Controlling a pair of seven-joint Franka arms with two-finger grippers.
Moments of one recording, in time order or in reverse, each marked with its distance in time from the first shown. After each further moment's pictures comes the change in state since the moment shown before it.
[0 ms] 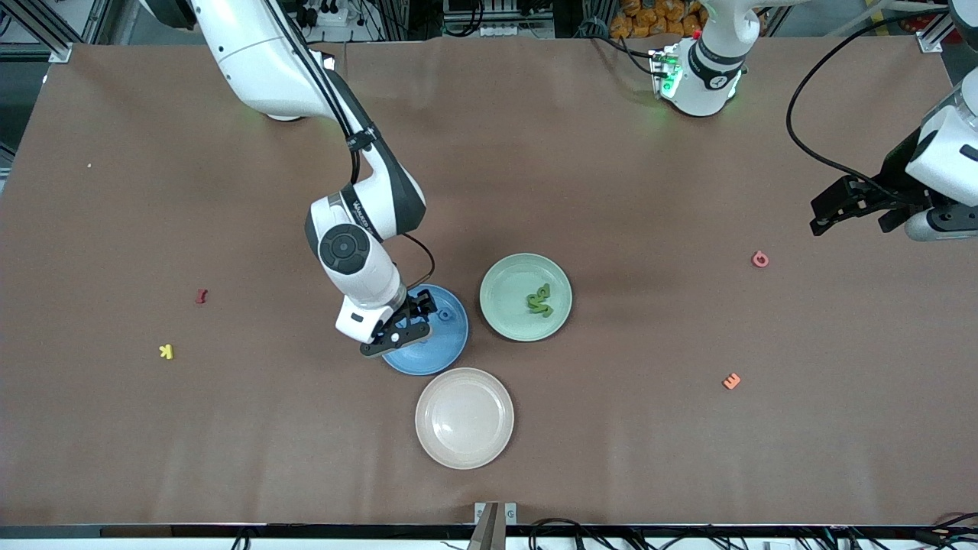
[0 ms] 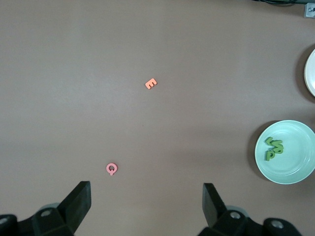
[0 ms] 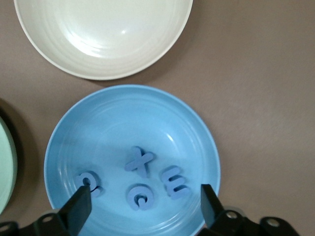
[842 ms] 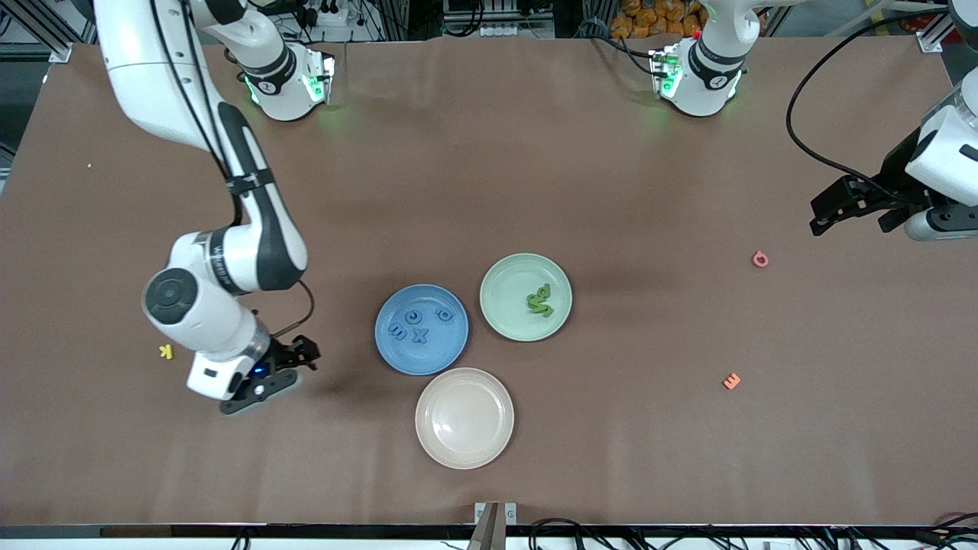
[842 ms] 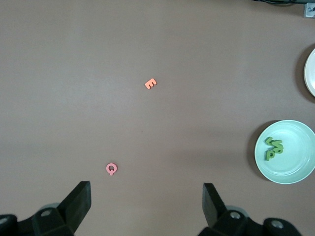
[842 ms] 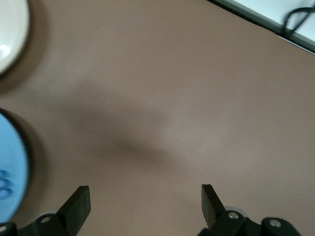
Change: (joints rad) left arm -0.001 0.000 0.000 0.000 0.000 0.000 0.000; right arm -0.308 -0.014 -0.020 0.066 -0.001 -0.006 -0.448
